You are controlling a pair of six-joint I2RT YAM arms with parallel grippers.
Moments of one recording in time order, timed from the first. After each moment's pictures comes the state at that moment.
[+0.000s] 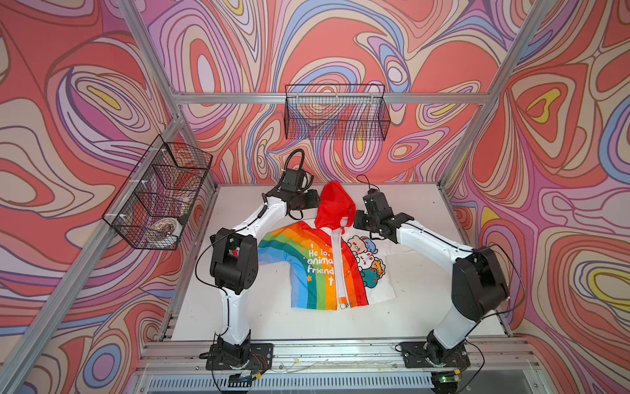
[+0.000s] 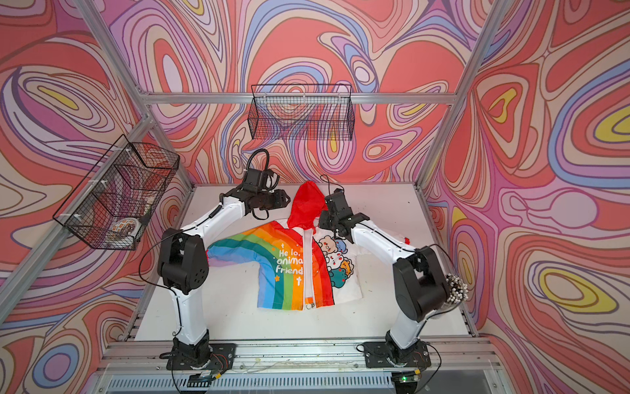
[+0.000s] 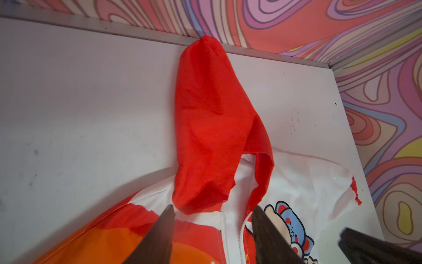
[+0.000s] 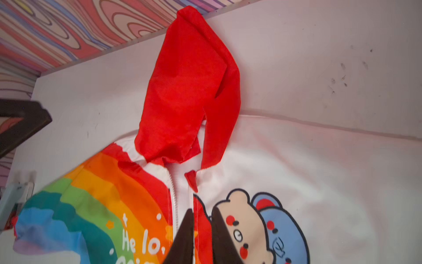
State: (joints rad) left arm -0.39 2.04 1.76 -0.46 0.22 -0.41; right arm 0.45 1.79 1.34 -0.36 0.07 0.53
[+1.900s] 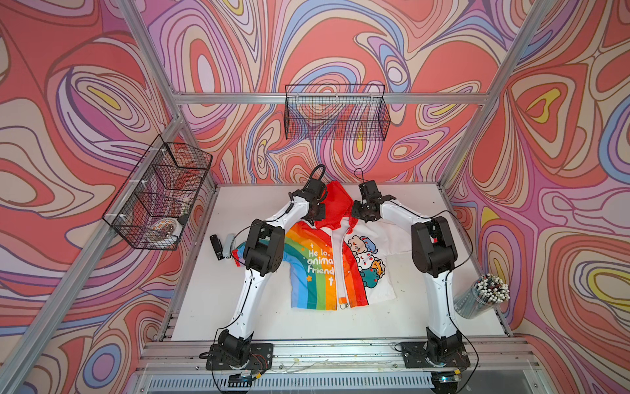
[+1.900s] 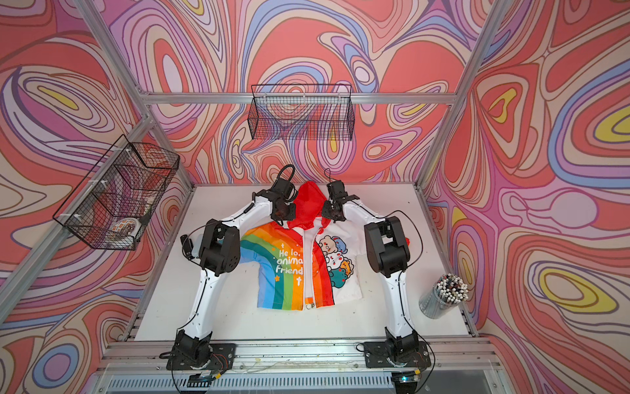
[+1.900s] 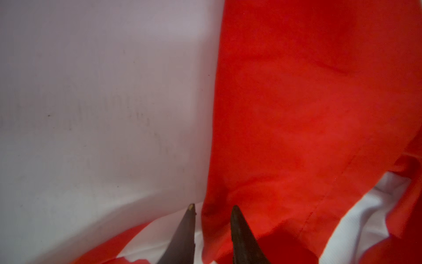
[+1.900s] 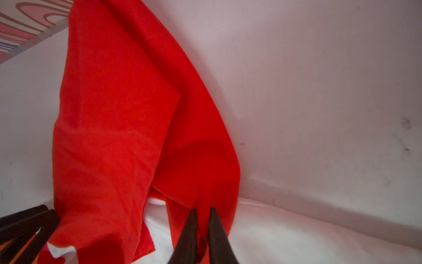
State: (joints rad) left arm -0.42 2.42 2.10 -0.77 -0.04 -0.40; right arm 0.32 2.24 1.76 -0.48 -0.03 0.52
